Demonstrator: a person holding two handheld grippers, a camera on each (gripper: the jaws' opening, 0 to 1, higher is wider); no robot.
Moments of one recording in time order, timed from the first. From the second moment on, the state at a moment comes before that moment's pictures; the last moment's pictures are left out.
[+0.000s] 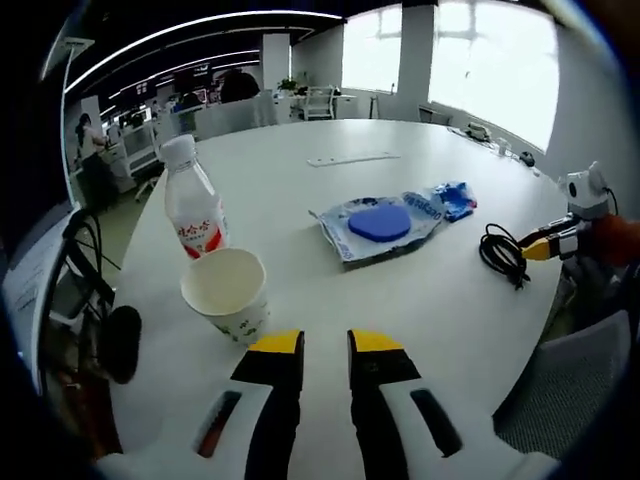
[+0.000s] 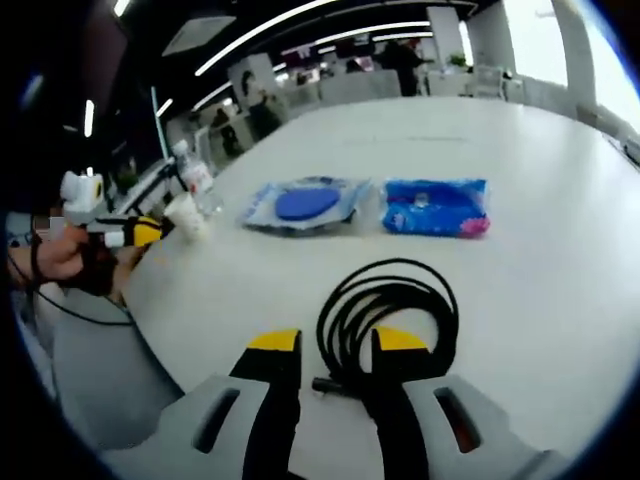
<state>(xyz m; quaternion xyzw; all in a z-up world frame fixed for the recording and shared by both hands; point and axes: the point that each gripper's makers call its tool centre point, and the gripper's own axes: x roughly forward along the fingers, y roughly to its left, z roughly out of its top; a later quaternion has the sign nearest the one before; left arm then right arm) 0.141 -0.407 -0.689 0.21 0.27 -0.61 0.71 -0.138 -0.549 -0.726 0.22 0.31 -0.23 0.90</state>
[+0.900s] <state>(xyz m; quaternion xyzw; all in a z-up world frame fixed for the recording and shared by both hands) 0.187 -0.436 -0.682 0.26 0.25 -0.60 0.71 -0.162 -0.545 -0.721 0.24 0.30 -0.25 0.89</state>
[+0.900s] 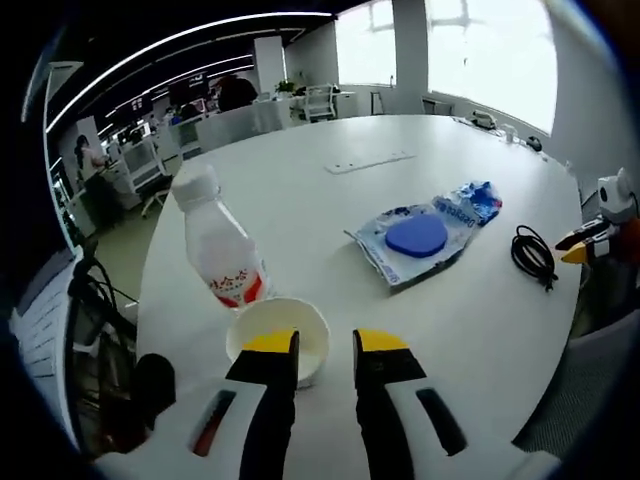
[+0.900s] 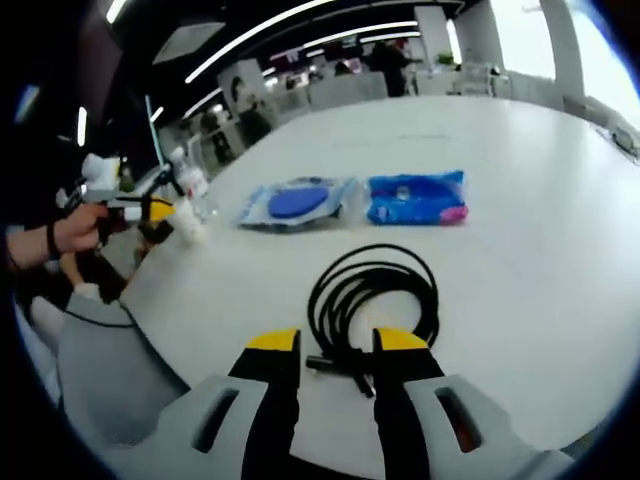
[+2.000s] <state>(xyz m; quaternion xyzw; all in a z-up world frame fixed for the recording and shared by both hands) 0.178 -0.447 -0.684 0.26 0.25 -0.62 0.70 -0.168 -0.542 -0.717 0.24 0.29 -0.26 0.89</state>
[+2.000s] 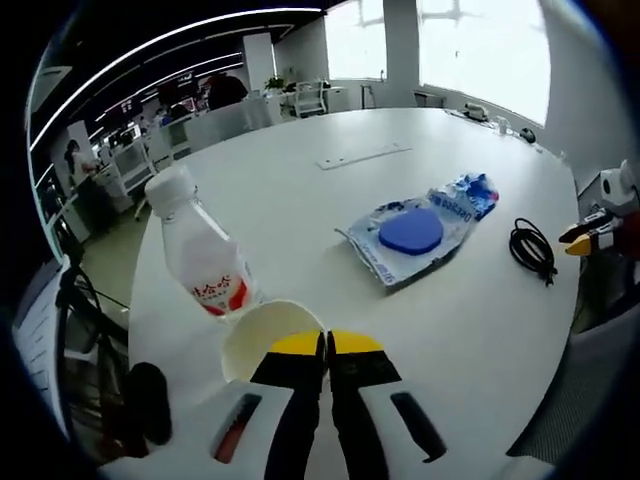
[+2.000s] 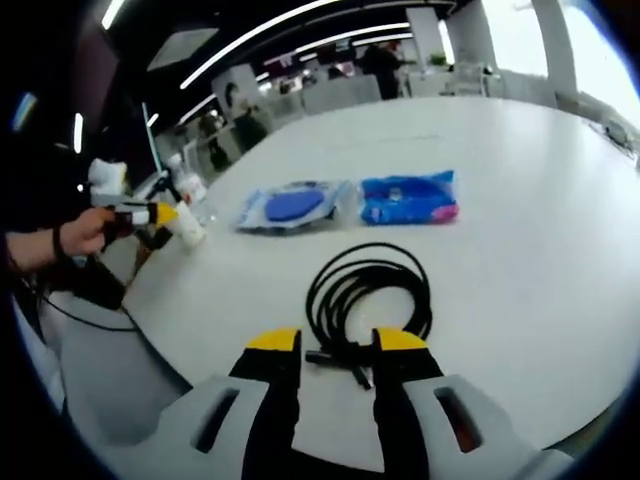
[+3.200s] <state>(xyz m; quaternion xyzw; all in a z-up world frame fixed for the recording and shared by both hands) 0.163 -0.524 -0.672 0.26 0.21 -0.65 0.68 -0.181 -0.537 -0.718 0.25 0.29 -0.27 0.88</state>
